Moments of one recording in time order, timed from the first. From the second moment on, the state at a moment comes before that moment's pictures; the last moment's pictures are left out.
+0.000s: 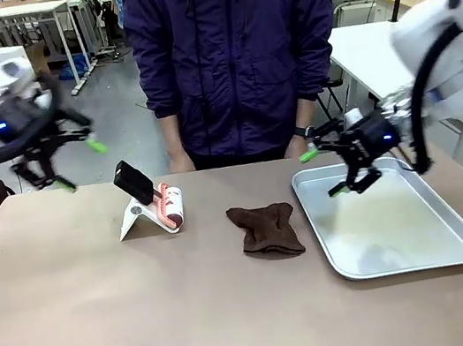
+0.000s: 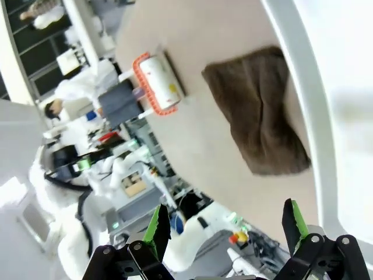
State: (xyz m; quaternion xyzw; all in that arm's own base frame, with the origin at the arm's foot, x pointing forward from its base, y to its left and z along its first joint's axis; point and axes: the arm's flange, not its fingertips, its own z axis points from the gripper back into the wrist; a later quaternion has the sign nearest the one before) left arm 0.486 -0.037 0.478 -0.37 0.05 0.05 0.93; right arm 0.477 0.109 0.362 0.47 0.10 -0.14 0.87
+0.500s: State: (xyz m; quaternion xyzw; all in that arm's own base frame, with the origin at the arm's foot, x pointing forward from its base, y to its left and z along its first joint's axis) left arm 0.396 0.143 0.394 -0.57 0.03 0.13 0.81; right arm 0.419 0.022 0.368 0.57 0.06 -0.14 0.81
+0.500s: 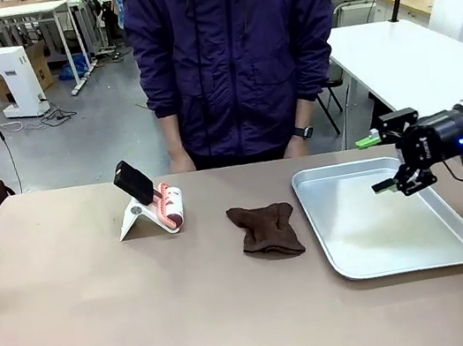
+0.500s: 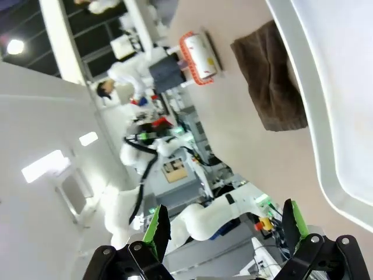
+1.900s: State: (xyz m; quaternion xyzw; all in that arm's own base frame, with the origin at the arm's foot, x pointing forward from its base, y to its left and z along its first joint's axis) left arm 0.442 0.129 0.317 -0.64 0.05 0.11 0.76; right arm 0.415 0.017 0.353 0.61 0.04 -0.18 0.77
